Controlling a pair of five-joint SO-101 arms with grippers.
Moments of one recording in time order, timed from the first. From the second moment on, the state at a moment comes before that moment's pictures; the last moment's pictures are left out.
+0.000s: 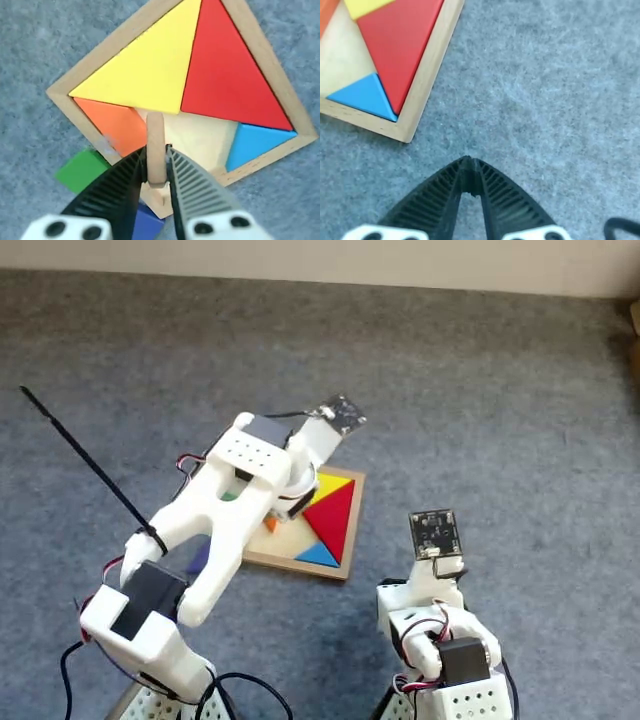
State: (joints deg) left arm 19.0 7.3 14.5 71.8 -14.3; right arm -17.6 -104.9 95.9 71.5 -1.4
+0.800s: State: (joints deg) left arm 14.4 7.1 19.8 65.2 -6.2; right arm -17.6 -104.9 95.9 71.5 -1.4
